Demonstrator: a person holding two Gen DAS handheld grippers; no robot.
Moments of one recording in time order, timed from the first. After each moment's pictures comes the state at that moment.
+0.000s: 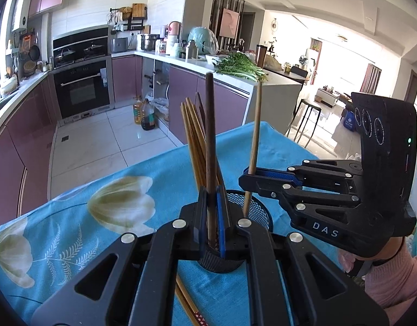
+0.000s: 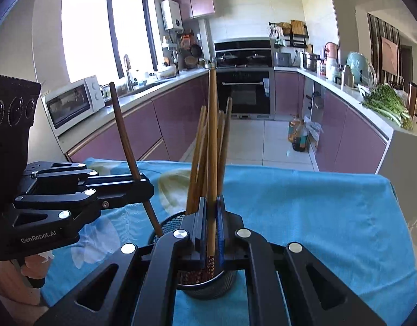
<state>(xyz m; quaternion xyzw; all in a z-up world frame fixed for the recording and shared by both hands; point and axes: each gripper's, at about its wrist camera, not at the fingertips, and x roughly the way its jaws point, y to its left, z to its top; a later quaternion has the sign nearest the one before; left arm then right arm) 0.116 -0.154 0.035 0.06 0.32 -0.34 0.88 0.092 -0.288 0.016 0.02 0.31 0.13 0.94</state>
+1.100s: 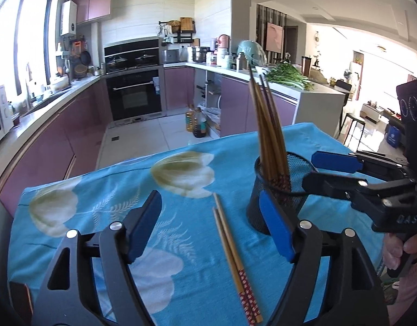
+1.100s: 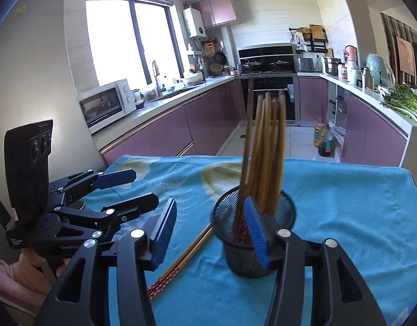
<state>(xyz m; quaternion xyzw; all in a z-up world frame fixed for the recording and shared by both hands) 0.058 -0.075 -0.006 0.06 0.28 -0.20 0.94 0.033 -0.251 0.007 0.04 0.29 0.21 0.93</state>
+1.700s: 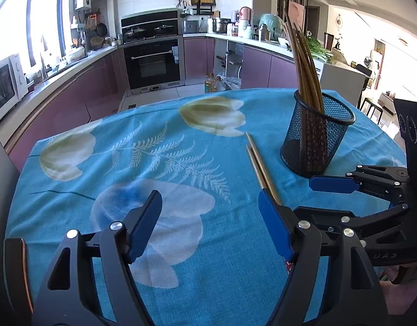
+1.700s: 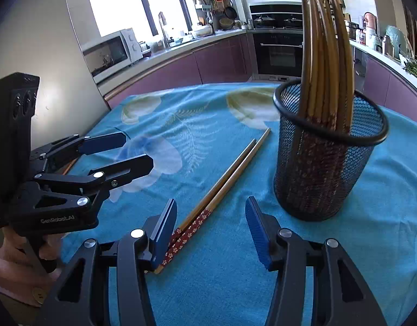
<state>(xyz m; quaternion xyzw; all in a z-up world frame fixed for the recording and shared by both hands) 0.042 -0.039 -0.065 0.06 0.35 -0.16 0.92 0.036 -0.195 -0.070 0.01 0.40 0.23 0.89</state>
